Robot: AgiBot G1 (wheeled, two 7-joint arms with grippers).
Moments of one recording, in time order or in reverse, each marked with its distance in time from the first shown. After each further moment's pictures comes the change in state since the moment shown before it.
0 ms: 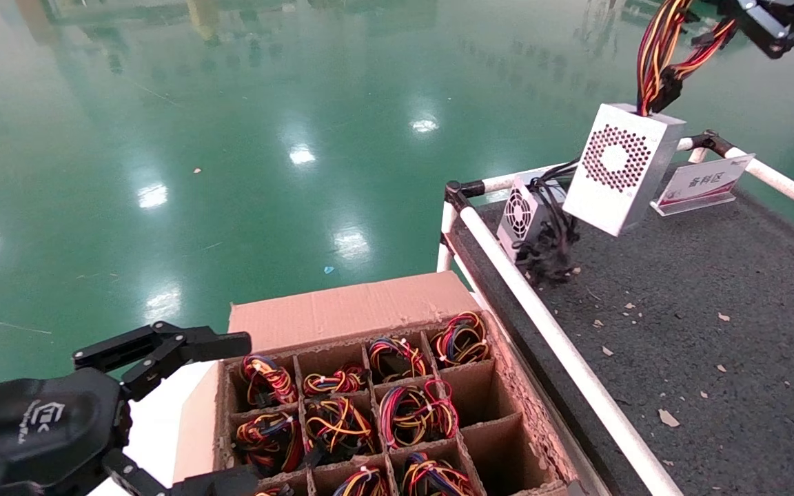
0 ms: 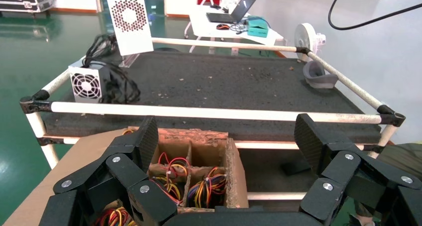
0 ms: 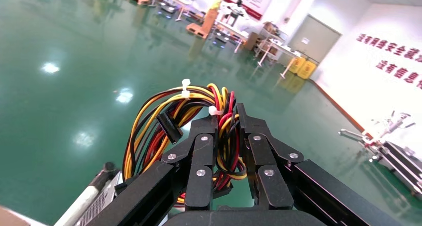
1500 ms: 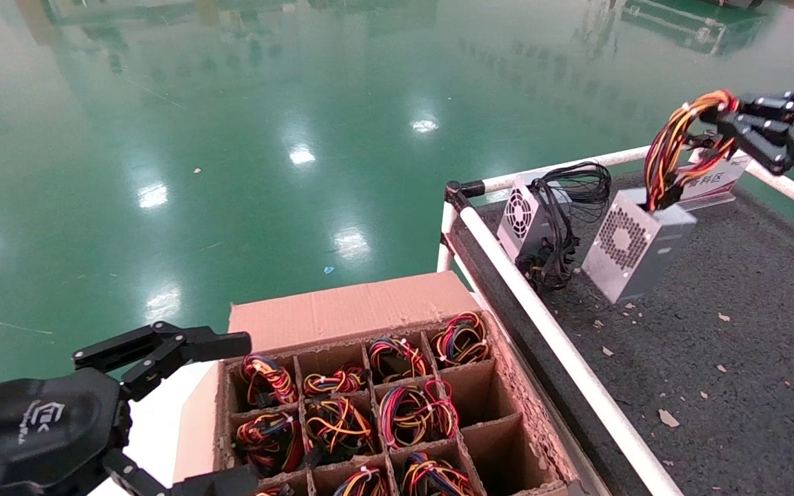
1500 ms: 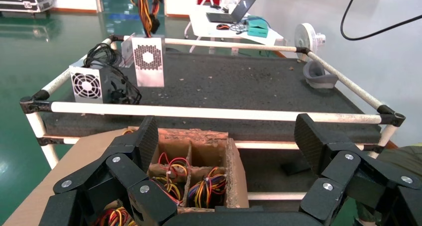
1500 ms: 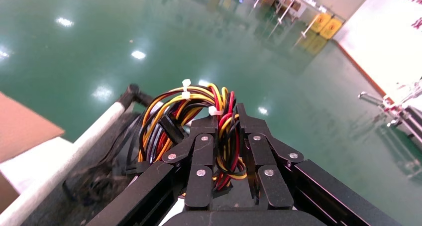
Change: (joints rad) left arm 0.000 0.000 0.000 0.000 0.000 0.000 0.000; right arm -0.113 0.066 -0.031 -0.017 -0.045 -0.030 -0.029
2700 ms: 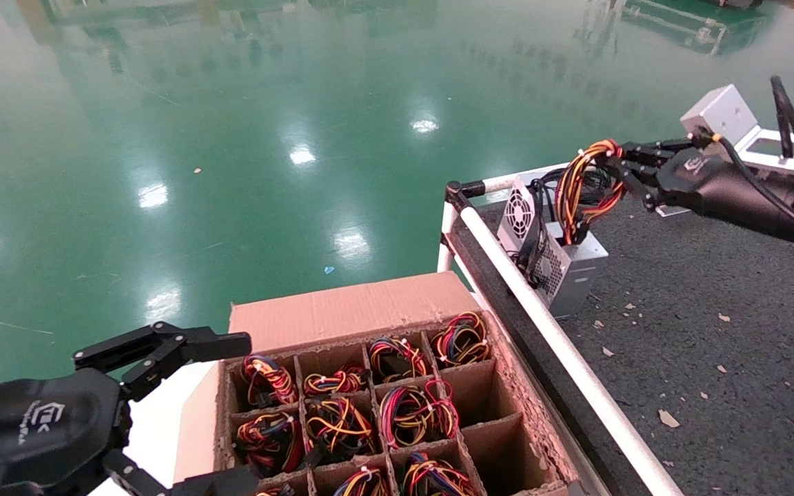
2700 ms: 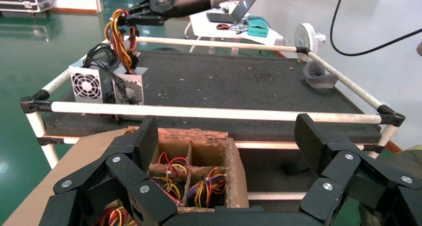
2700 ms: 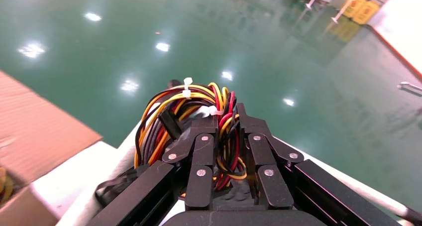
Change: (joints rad) left arm 0.000 0.000 0.000 0.000 0.000 0.000 0.000; right arm -0.112 -0.164 0.006 0.010 0.008 0.119 0.010
